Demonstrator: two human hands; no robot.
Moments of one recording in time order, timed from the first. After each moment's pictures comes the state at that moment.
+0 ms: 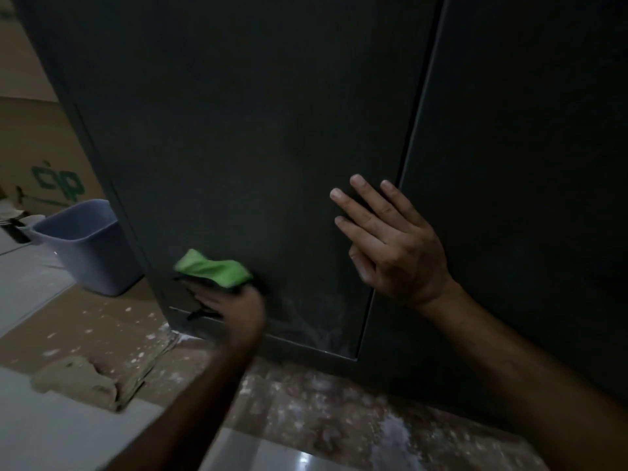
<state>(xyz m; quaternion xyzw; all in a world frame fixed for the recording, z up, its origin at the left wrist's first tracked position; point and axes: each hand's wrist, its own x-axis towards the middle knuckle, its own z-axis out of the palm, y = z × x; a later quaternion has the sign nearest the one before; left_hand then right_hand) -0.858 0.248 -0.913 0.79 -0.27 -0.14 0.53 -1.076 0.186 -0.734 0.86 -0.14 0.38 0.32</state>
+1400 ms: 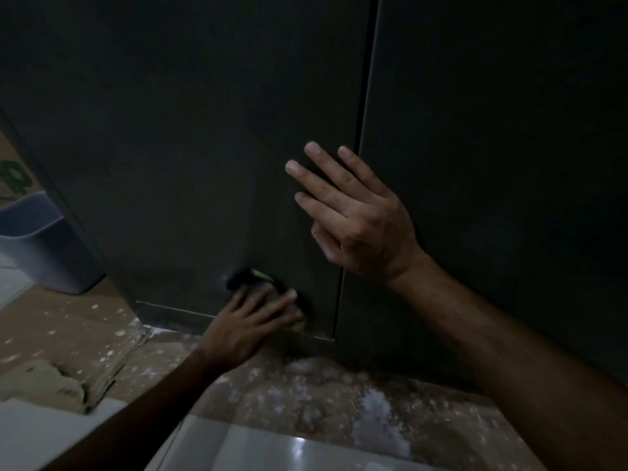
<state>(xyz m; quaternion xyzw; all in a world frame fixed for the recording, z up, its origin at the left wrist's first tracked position) -0.841 0.264 -0.950 0.46 -0.80 0.36 0.10 -1.078 0.181 -0.736 0.86 -0.13 0.37 0.33</state>
